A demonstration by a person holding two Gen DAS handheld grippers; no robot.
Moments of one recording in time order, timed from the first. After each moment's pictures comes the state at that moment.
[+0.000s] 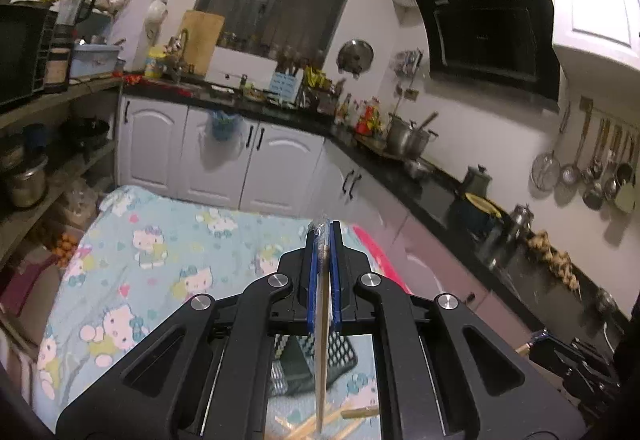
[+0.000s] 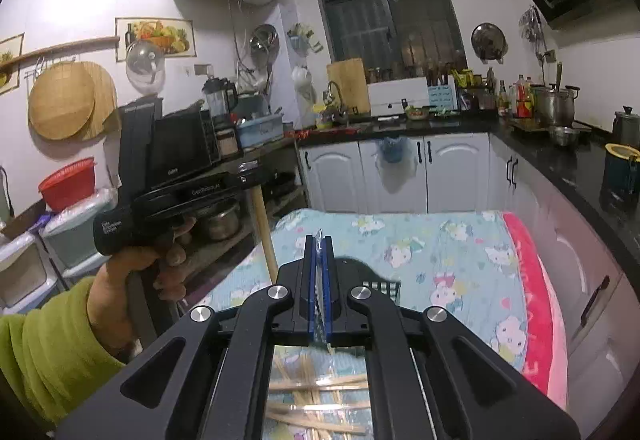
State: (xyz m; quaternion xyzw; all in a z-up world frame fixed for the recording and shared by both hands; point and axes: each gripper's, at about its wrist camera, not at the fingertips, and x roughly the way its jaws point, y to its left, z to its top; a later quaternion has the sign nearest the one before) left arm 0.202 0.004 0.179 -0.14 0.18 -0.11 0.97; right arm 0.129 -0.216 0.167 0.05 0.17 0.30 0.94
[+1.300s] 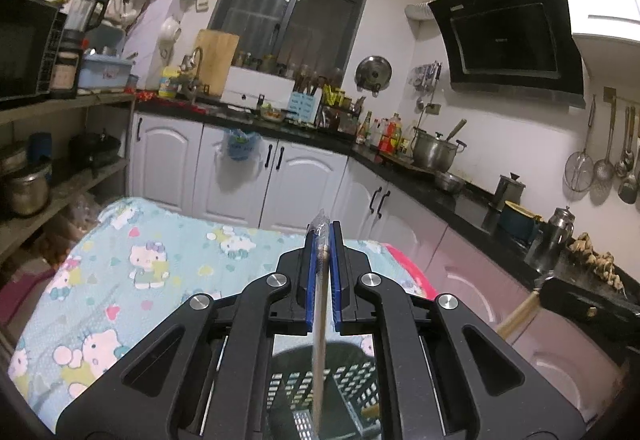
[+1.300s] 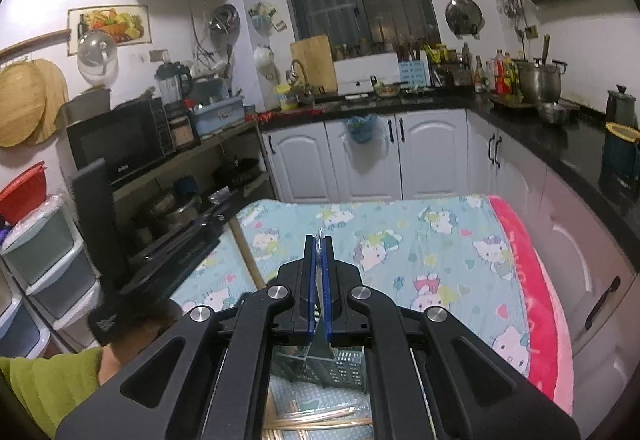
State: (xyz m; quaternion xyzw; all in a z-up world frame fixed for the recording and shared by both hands) left arm 0.264 0.003 0.105 -0.12 0.14 -0.08 0.98; right arm 0.238 -0.191 0.128 0.06 0.23 0.24 0.94
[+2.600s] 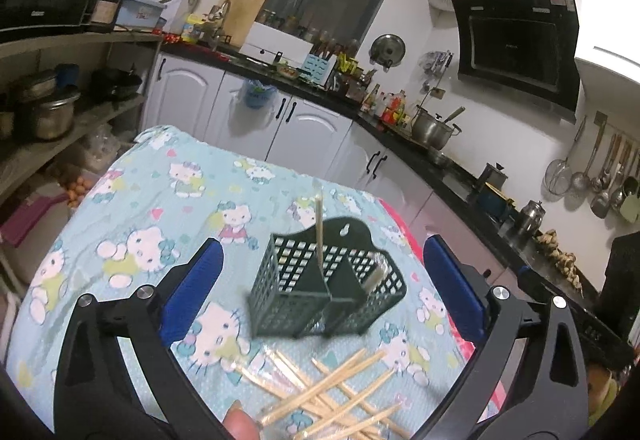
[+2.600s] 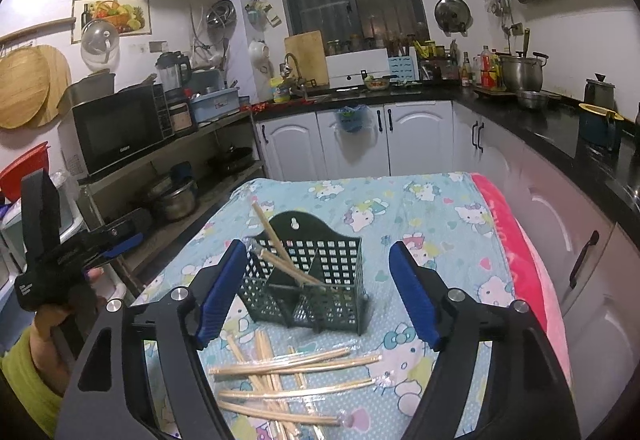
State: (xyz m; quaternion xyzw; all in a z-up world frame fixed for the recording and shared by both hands) left arm 0.143 0.067 0.077 -0.19 0.20 -0.09 0.96; right arm 0.160 -0.214 0.096 0.05 0.22 0.23 0.95
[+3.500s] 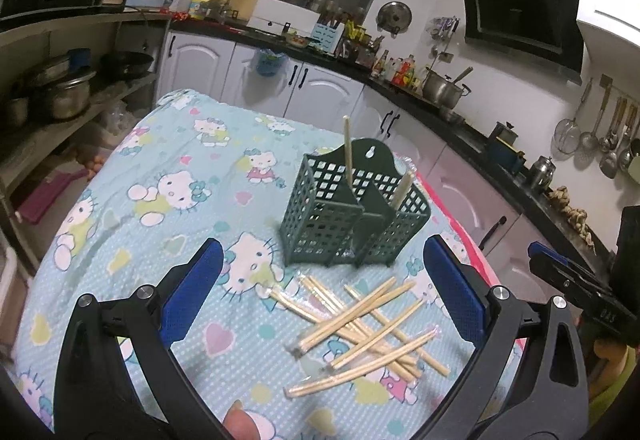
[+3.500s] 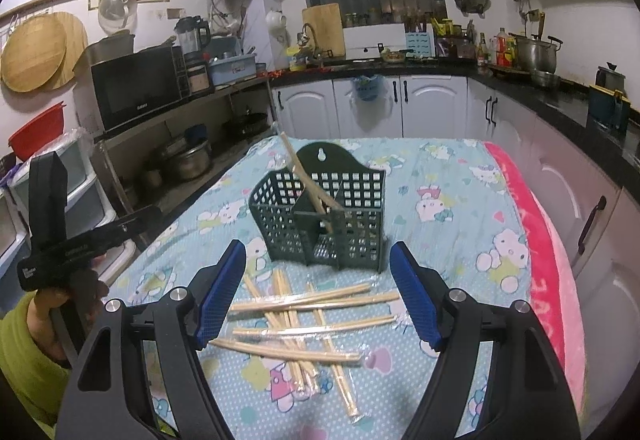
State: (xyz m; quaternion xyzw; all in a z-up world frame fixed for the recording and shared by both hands) left arm 0.096 0.075 0.030 -0.16 0.26 -0.08 0.95; right arm 0.114 -0.201 0.054 0.02 0.27 0.25 0.93
